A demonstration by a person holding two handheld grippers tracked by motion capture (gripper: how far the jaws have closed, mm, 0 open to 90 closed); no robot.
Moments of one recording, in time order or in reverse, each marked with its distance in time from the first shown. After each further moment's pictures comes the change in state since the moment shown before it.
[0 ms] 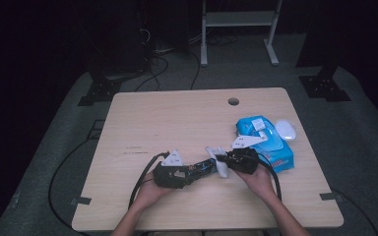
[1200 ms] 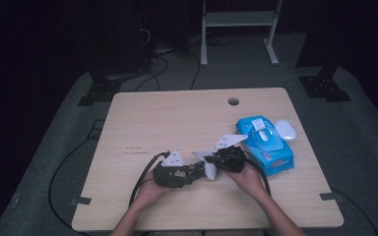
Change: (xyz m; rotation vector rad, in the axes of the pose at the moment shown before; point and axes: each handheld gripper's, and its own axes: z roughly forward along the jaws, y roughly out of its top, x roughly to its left) left arm 0.000 0.002 0.002 0.002 -0.001 0.040; right arm 0.014 0.021 0.016 0.064 0.010 -0.079
